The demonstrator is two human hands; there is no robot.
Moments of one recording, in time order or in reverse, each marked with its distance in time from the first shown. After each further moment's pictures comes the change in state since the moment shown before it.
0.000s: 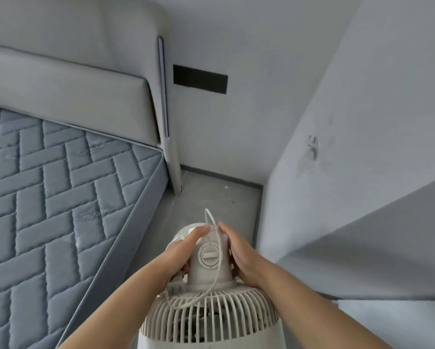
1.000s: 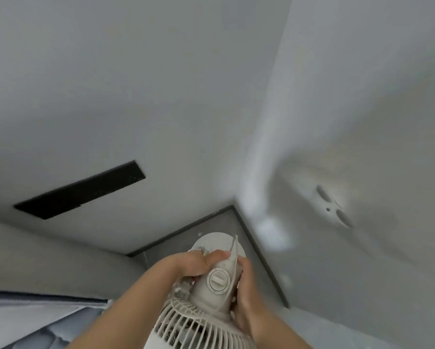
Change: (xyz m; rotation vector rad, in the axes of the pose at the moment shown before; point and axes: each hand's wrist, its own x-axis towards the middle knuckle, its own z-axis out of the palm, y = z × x) left_hand 0.394 0.343 -0.049 1.053 -0.596 0.048; right_hand 0.291 -0.211 -0.101 1.117 0.620 -0.059
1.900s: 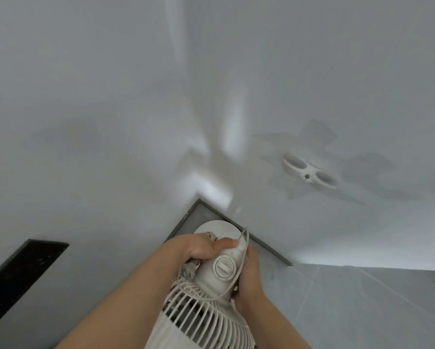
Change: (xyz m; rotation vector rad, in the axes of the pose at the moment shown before) left_hand 0.130 0.081 -0.034 0.493 -0.331 0.076; right_hand 0.091 -0.021 0.009 0.647 0.313 -0.149
